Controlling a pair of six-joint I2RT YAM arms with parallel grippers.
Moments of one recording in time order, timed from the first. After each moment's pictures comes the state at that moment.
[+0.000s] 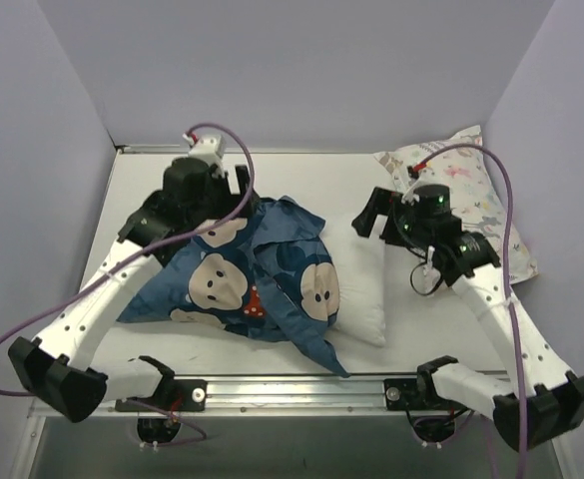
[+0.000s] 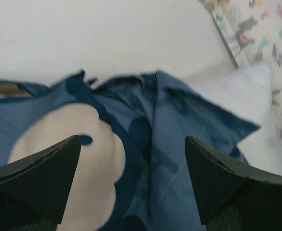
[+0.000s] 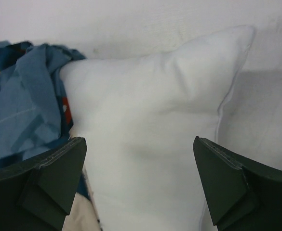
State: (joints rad) left arm -0.49 1.30 1.40 -0.52 -0.10 -0.40; right arm 0.32 1.12 1.12 -0.60 -0.05 0.47
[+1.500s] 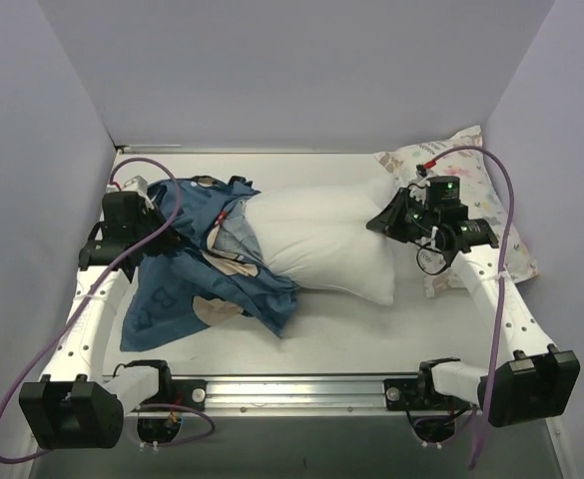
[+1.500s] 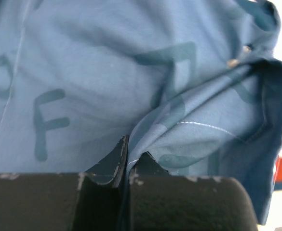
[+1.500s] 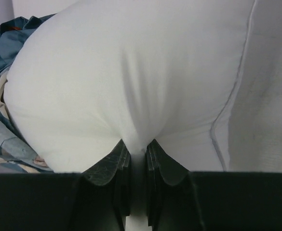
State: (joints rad) left arm 0.00 1.10 1.02 -0.63 0.12 -0.51; right arm 0.15 1.19 1.09 -0.57 -0.34 0.57
